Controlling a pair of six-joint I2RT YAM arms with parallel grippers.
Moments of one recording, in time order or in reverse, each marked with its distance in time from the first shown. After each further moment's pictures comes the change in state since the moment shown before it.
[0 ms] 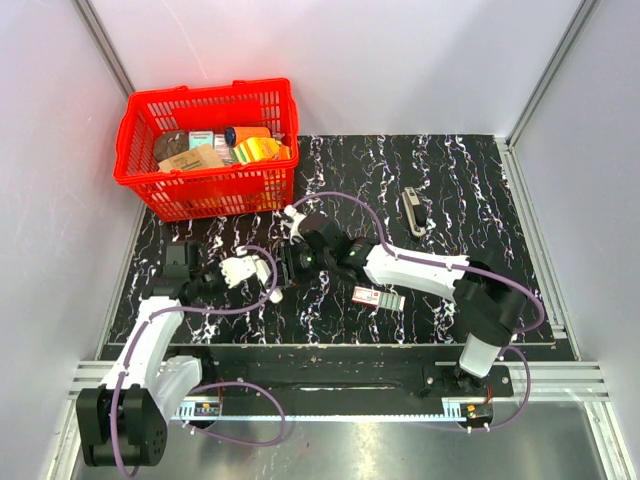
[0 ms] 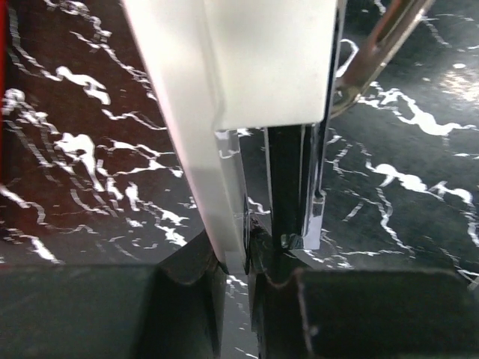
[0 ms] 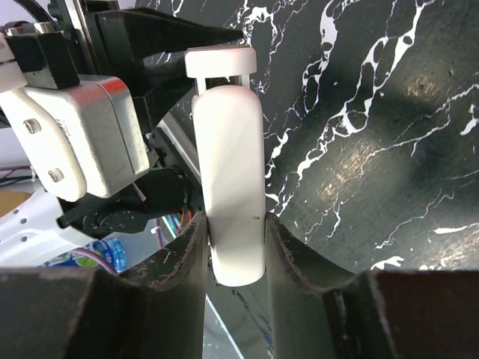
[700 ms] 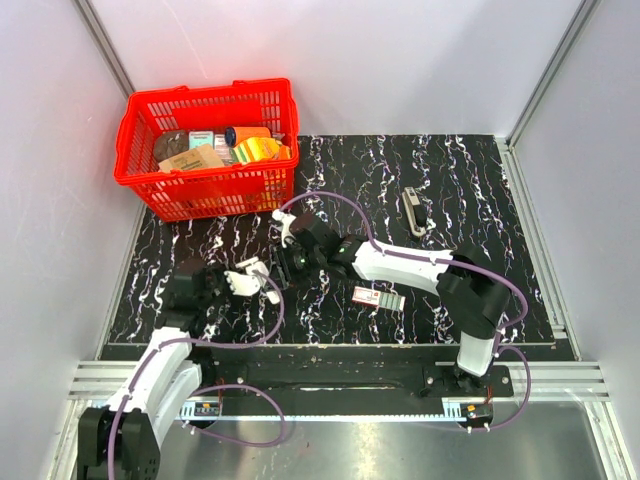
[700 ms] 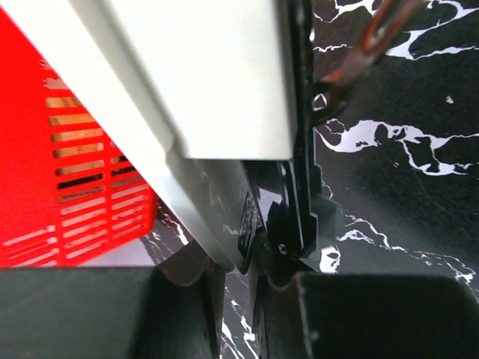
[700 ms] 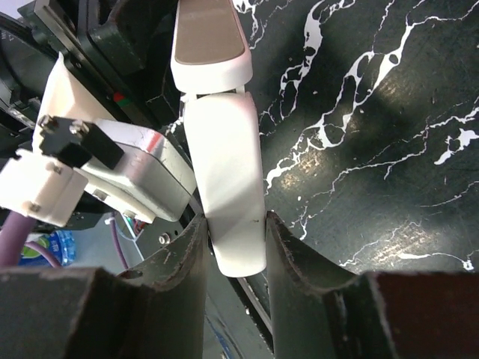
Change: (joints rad) left arm -0.098 -0.175 -0.301 0.549 -0.260 0.146; right arm 0.000 0.097 0.077 -0.029 -0.020 -0.174
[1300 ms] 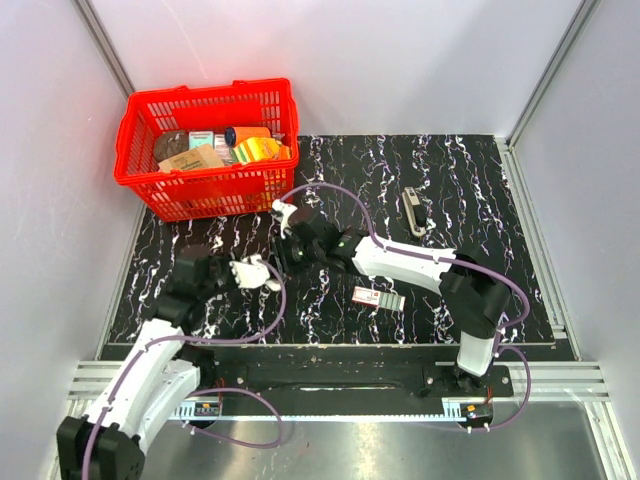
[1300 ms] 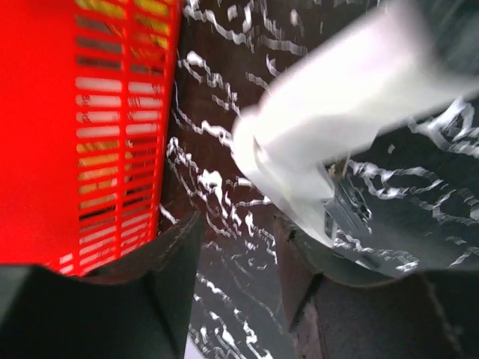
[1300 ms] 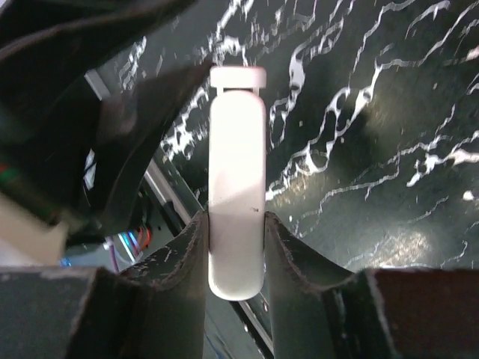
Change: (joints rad) left arm -0.125 -0.053 0.128 -0.198 -0.031 -0.040; right arm -0.002 0.000 0.043 -0.051 0.048 -0.032
